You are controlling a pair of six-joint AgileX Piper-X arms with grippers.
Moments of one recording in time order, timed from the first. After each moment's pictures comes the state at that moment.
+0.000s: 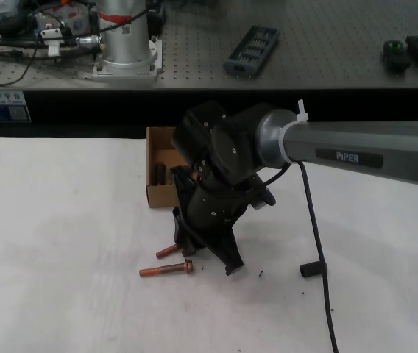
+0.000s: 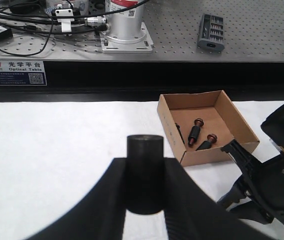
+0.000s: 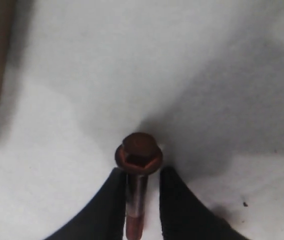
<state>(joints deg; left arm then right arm) -6.7 44.5 -39.7 20.4 6.4 -6.5 45.5 126.1 -93.4 42.7 -7.7 97.9</state>
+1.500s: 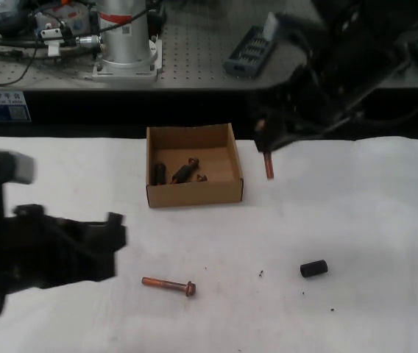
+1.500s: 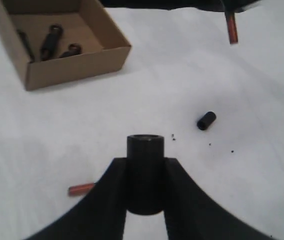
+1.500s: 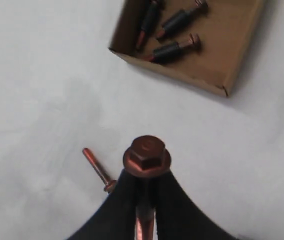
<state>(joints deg) -22.5 64.5 -26.0 -7.3 24.5 -13.0 30.7 99.5 -92.5 57.1 -21.1 5.2</state>
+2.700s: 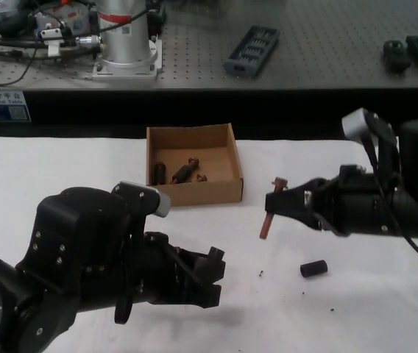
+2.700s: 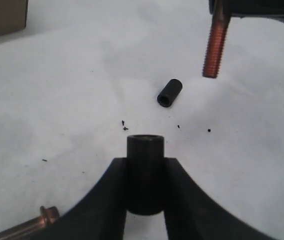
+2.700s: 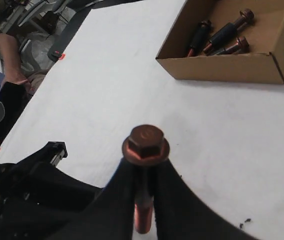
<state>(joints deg) -32.8 89.9 -32.7 -21.7 24.5 -14.5 28.4 84.2 -36.6 -12.2 -32.0 24.6</state>
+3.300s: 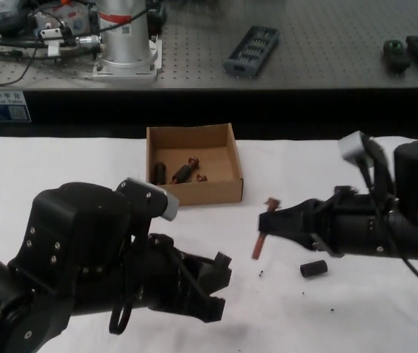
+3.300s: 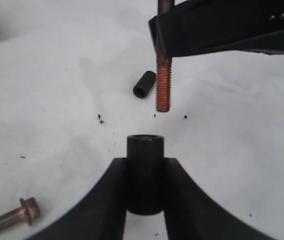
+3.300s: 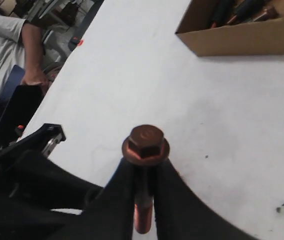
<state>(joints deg) -35.0 84.2 -32.7 -15.0 24.0 -10.7 30.9 85.8 -33.3 -17.8 -36.0 27.4</state>
